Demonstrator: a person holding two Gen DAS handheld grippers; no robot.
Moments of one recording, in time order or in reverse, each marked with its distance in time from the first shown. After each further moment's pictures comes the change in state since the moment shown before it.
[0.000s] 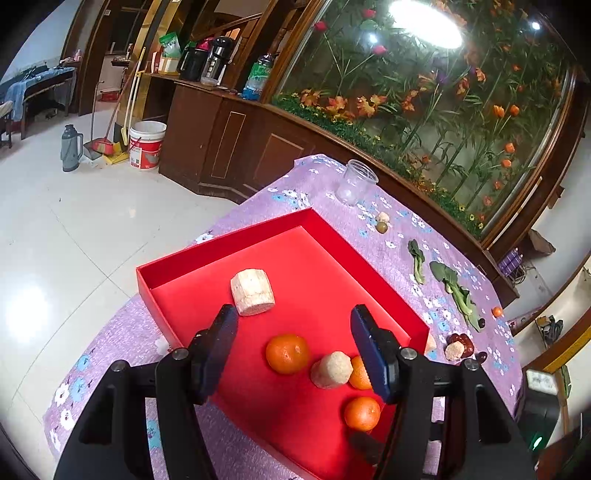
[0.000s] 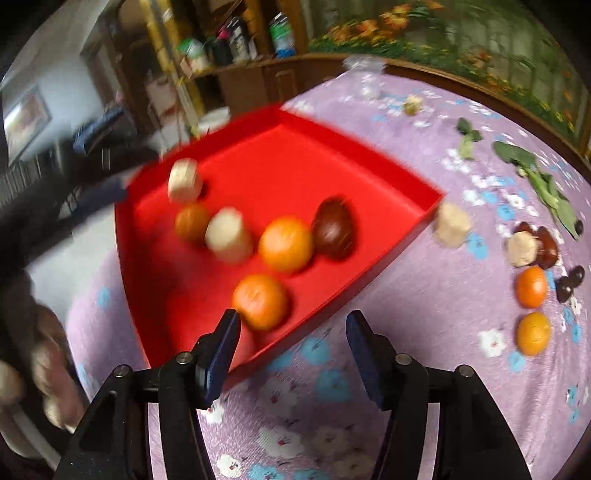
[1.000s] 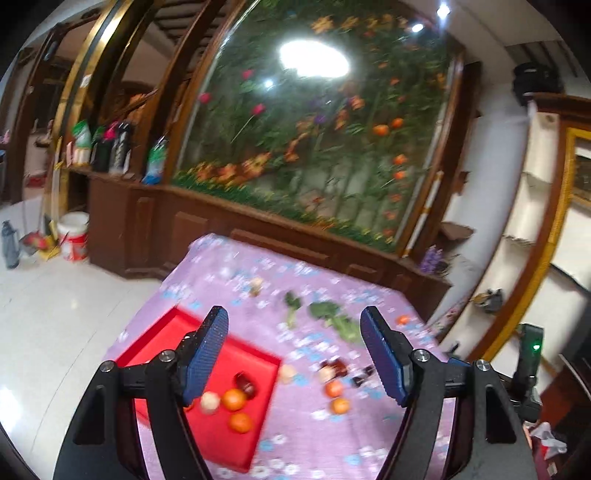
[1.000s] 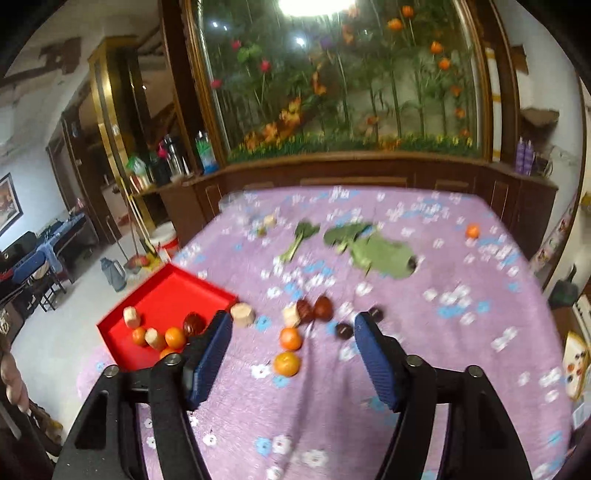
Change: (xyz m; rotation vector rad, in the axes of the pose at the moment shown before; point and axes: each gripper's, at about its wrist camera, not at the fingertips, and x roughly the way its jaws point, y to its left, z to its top) left arm -0.166 -0.146 0.031 0.273 -0.227 -0.299; right arm -0.247 -0.180 -0.037 0.243 -0.440 -0.157
